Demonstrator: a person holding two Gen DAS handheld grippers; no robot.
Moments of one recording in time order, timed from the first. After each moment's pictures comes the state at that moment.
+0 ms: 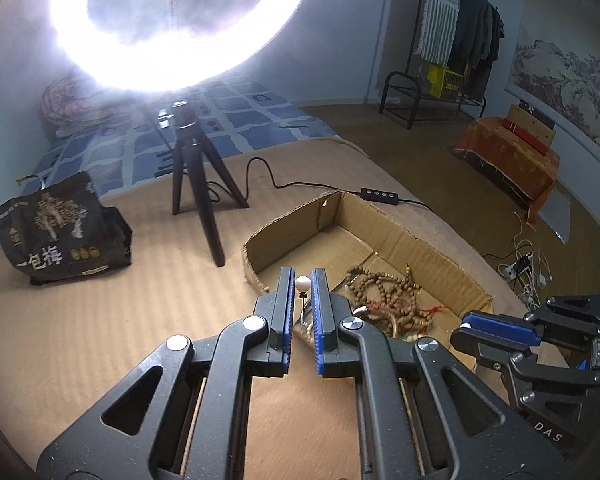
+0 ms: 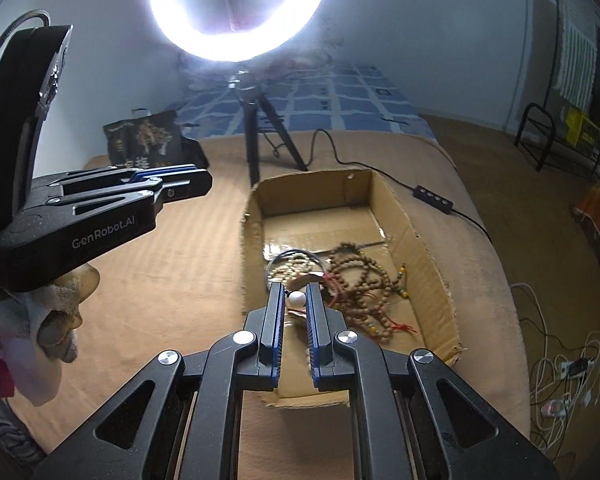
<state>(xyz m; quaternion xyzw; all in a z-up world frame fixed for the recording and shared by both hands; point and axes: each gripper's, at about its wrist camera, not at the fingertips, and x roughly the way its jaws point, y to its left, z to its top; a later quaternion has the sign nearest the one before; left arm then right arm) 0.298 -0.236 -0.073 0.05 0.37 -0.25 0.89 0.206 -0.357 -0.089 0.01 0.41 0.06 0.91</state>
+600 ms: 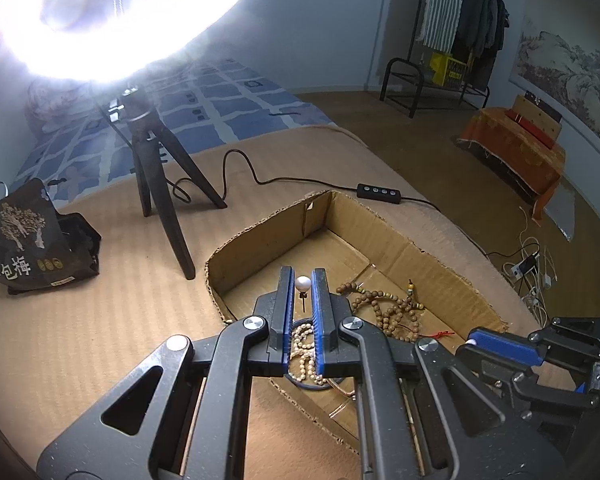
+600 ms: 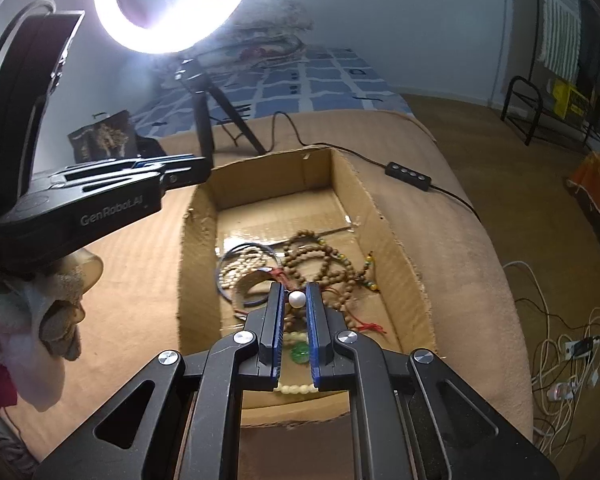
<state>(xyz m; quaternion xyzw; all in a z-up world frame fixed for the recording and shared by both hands) 0.334 -0.282 -0.101 0.06 0.39 -0.25 0.88 0.227 -0.396 -0.114 0.03 0.43 0.03 0.90</state>
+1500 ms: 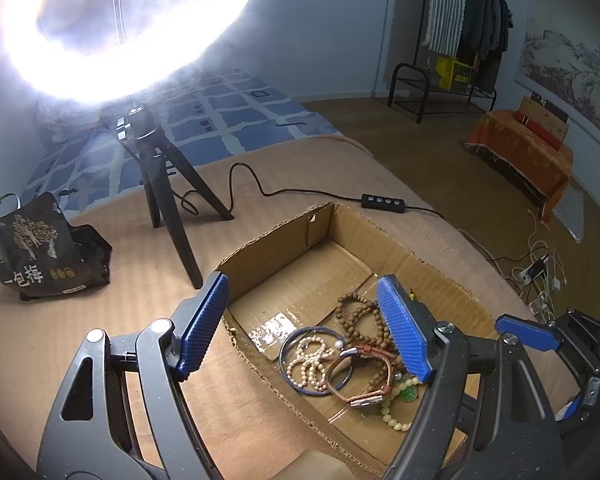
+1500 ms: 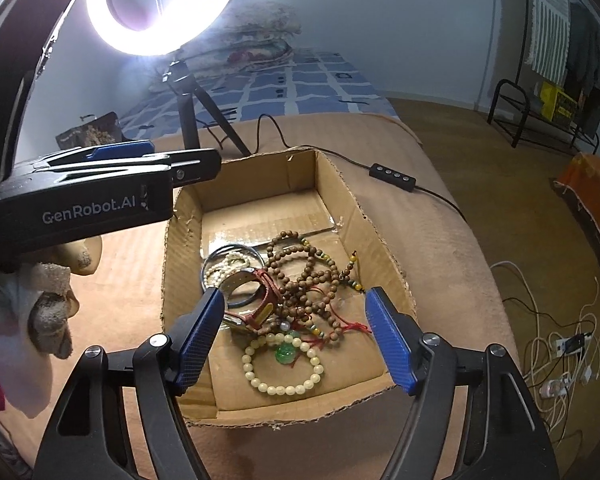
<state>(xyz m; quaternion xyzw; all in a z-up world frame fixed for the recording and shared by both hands) 0.325 -0.288 -0.087 0.07 0.38 -0.23 0.89 0.222 -0.398 -0.116 0.02 0.42 0.01 0.91</state>
